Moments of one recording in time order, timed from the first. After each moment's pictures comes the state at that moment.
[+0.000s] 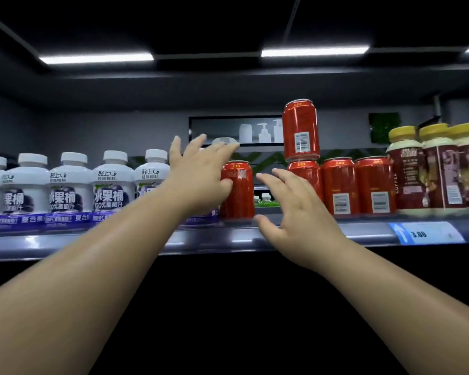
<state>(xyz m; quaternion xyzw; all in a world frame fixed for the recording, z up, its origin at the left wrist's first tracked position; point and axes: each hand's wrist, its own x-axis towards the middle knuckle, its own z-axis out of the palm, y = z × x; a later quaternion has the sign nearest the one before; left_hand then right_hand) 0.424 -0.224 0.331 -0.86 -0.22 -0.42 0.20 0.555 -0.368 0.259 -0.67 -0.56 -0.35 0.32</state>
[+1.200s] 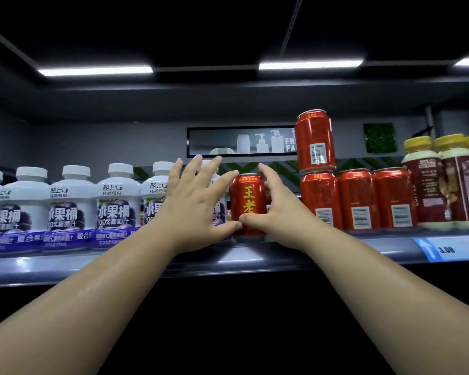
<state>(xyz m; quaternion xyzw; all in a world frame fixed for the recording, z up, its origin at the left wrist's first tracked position) 0.417 -0.163 0.306 -0.82 -0.14 -0.46 0.31 0.567 -0.304 0.296 -0.64 -0.58 -0.14 0.48</state>
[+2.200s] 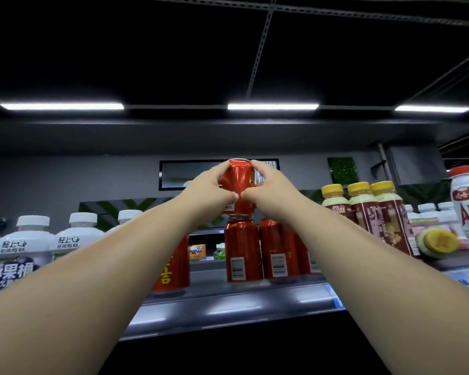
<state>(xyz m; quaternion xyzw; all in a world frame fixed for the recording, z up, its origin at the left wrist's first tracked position) 0.523 -0.289 0.399 -0.86 -0.01 -0.47 -0.21 0.634 -0.401 0.387 -0.62 -0.53 -0.20 0.54</state>
